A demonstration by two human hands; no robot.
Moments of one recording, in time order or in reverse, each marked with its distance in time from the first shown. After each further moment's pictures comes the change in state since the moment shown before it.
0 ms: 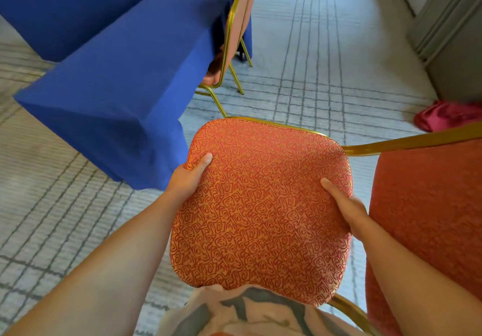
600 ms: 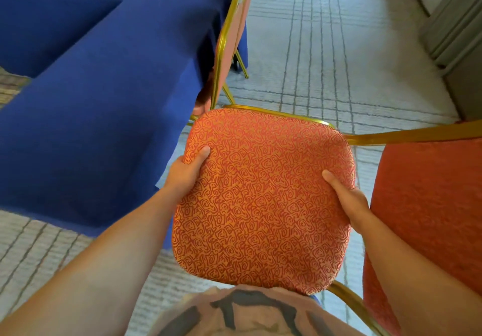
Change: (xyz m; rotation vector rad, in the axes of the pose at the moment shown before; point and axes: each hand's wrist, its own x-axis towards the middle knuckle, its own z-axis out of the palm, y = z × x) left_hand 0.329 0.179 0.049 -0.001 -0.019 -0.011; right_hand 0.249 -0.257 0.104 0.054 0.063 -0.035
